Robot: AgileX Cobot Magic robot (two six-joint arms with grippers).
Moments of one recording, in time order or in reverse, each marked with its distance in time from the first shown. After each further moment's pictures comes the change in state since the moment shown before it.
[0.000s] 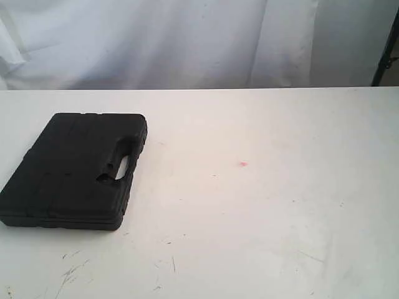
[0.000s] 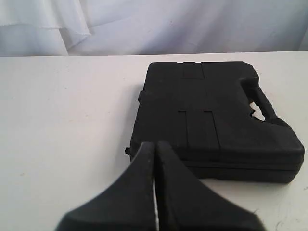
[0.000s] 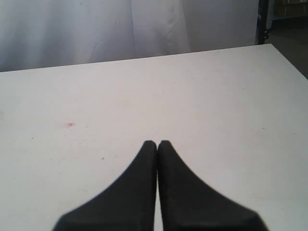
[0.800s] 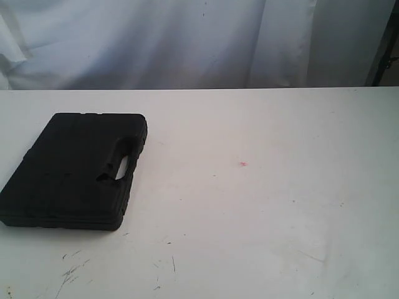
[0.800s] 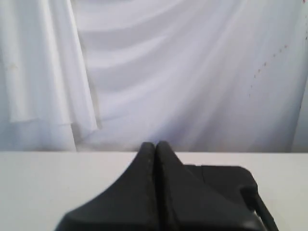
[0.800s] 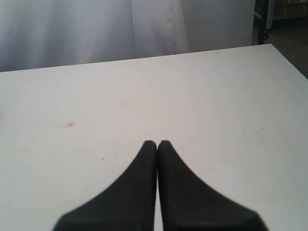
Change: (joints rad) left arm 0.000 0.000 0.000 -0.018 -0.365 -0.001; right arm 0.000 0.000 0.000 0.000 0.000 0.000
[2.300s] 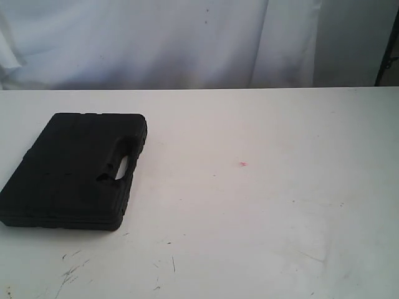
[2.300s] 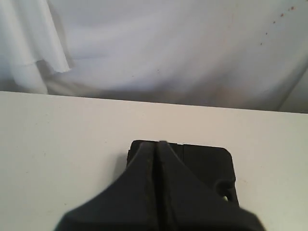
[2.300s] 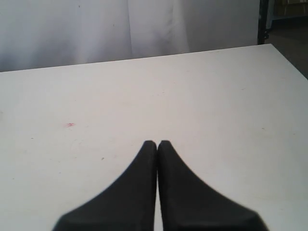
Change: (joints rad) left arm 0.000 0.996 -1.020 -0.068 0.549 -0.021; right arm 0.000 0.000 0.000 0.000 0.000 0.000
